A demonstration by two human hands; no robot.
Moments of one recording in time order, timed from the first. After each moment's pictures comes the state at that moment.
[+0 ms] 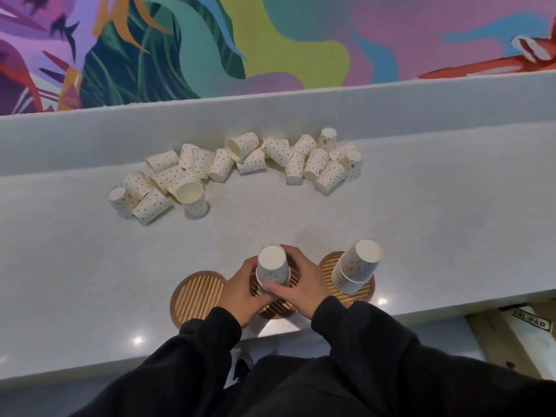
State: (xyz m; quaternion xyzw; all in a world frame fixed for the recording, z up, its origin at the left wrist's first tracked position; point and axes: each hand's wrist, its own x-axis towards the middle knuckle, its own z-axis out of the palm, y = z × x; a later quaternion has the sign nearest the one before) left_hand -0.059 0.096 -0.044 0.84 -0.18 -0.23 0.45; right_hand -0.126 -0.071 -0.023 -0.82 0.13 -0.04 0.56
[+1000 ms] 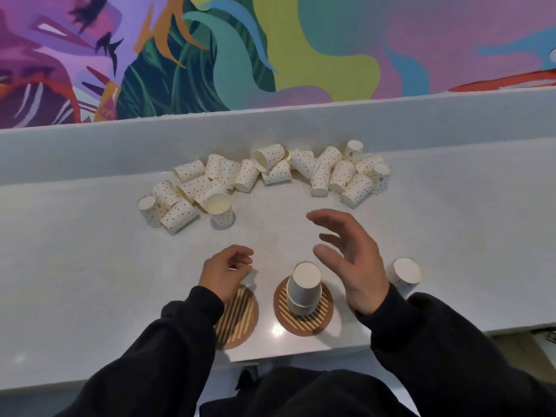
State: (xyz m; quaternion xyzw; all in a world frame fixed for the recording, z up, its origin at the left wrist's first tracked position) left_hand 0.033 0.158 -0.022 0.85 -0.10 -0.18 0.48; right_hand -0.106 -0.068 0.101 -0.74 0.06 -0.18 0.64
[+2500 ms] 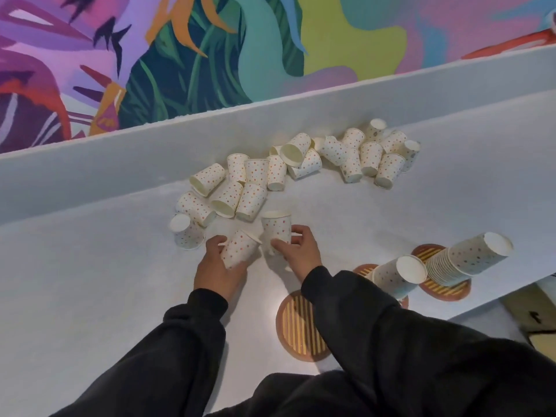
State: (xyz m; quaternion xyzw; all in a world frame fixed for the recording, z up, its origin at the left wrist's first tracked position) left_hand 0.174 0.284 -0.045 0.90 -0.12 -0.18 0.38; right_hand 0.088 0.105 -0.043 -0.62 0.39 -0.09 0.68
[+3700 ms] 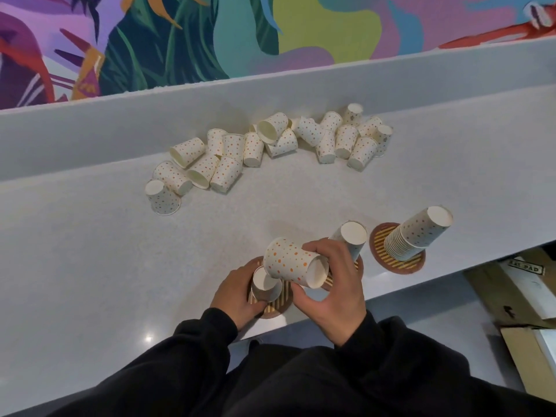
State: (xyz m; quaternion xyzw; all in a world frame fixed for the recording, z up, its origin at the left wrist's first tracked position) left_hand 0.012 0.263 -0.063 0.86 -0.32 -0.23 0.32; right_hand -0.124 0.094 0.032 -0.85 0.15 -0.27 0.43
